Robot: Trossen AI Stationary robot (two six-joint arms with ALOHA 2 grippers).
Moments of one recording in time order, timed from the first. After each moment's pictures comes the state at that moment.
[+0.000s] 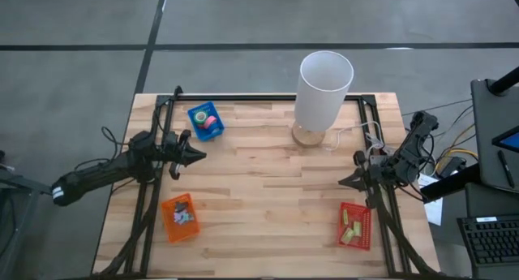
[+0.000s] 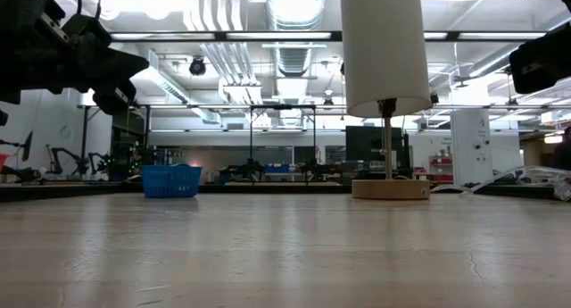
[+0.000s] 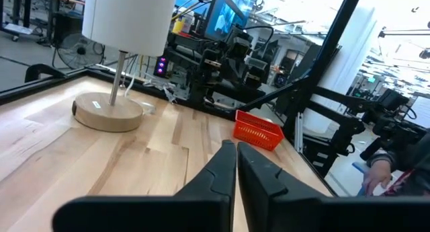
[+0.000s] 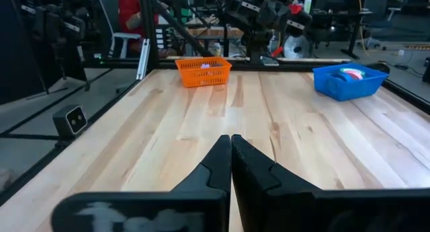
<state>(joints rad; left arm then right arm) 0.43 0.19 0.01 0.18 0.50 -0.35 0.89 0.03 0.09 -0.23 0.76 0.18</state>
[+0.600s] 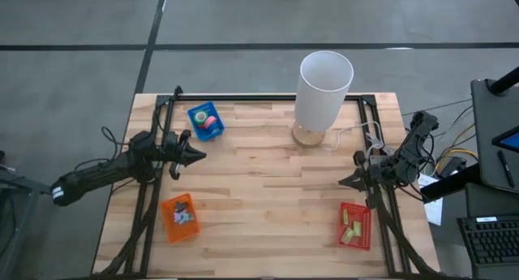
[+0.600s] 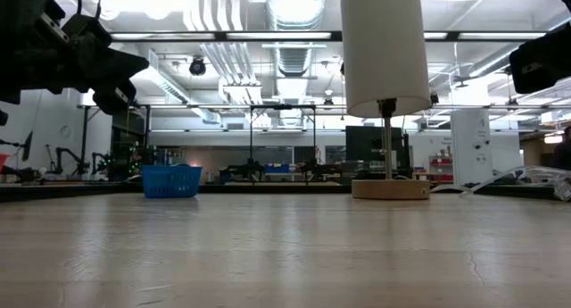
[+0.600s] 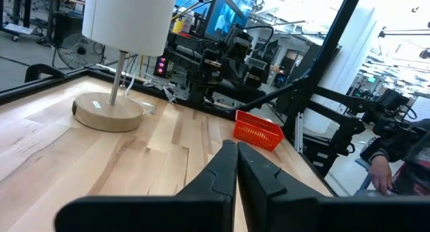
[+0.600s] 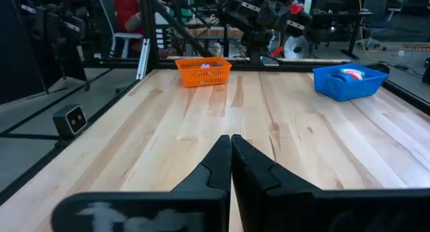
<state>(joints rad) 0.43 0.19 0.01 0.18 0.50 -0.35 0.89 0.03 0.09 -0.23 0.76 0.17</state>
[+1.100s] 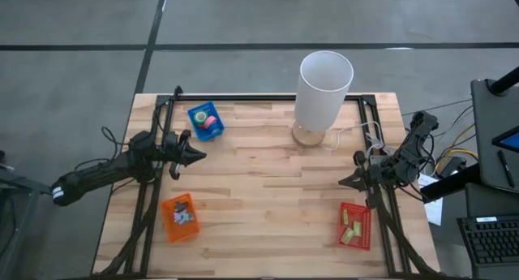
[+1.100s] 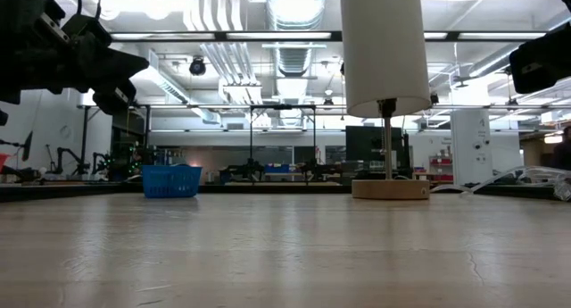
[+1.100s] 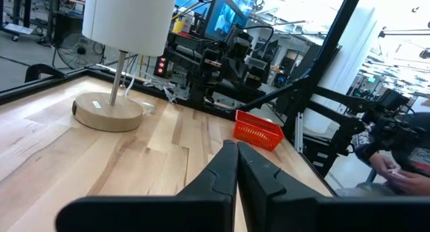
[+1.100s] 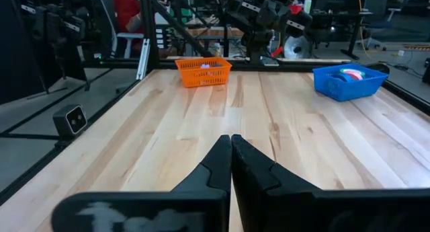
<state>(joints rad) 0.43 0.19 0.01 0.18 0.50 -0.35 0.89 0.03 0.09 -0.23 0.76 0.17</state>
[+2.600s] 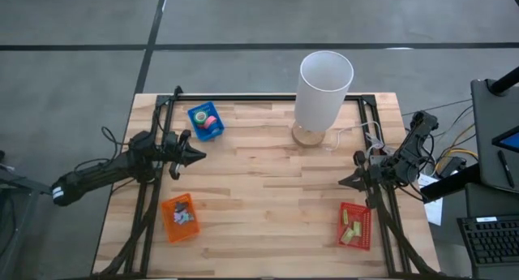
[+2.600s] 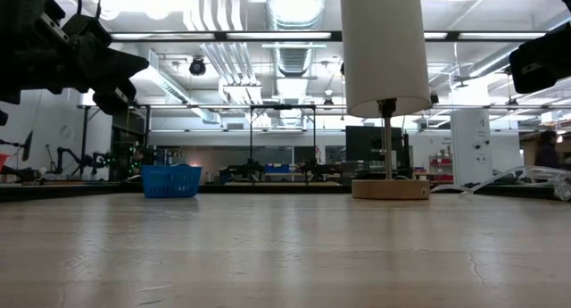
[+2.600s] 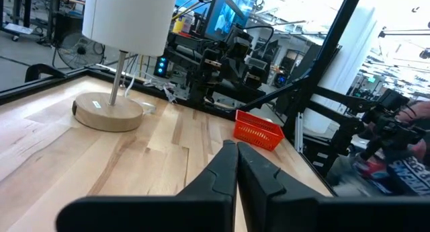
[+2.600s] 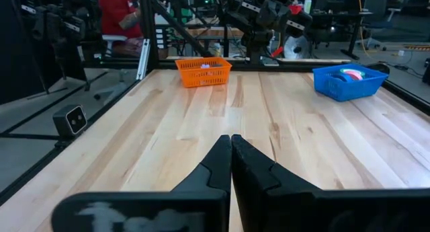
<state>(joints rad) 0.43 0.19 0.01 0.18 0.50 -0.35 0.89 0.03 0.09 -0.23 0.76 0.17</state>
